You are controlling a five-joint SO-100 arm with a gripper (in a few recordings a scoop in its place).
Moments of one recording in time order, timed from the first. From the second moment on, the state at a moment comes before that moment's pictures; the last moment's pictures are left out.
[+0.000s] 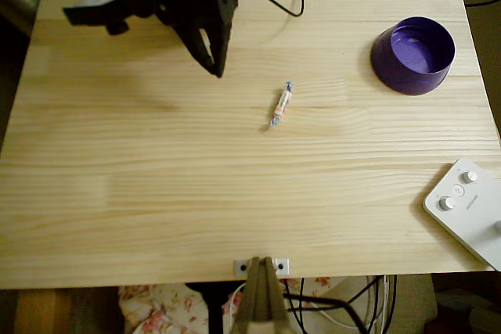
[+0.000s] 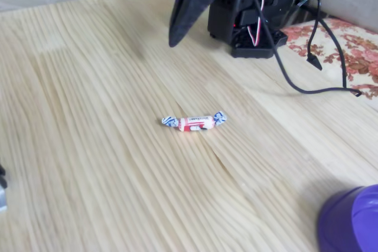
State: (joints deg) arm -11.0 186.3 158.4 78.8 39.3
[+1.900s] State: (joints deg) arm -39.6 123.1 133.7 64.7 73.4
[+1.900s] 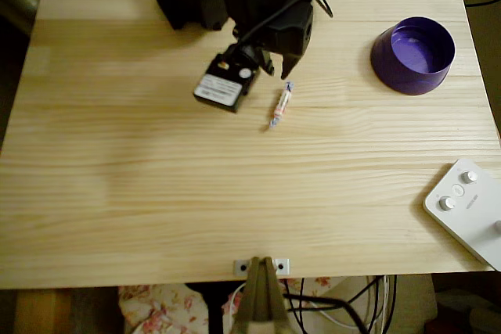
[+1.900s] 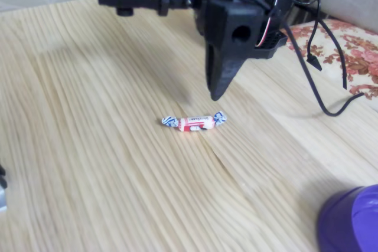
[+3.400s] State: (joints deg) arm -37.4 104.4 129.6 50.6 72.1
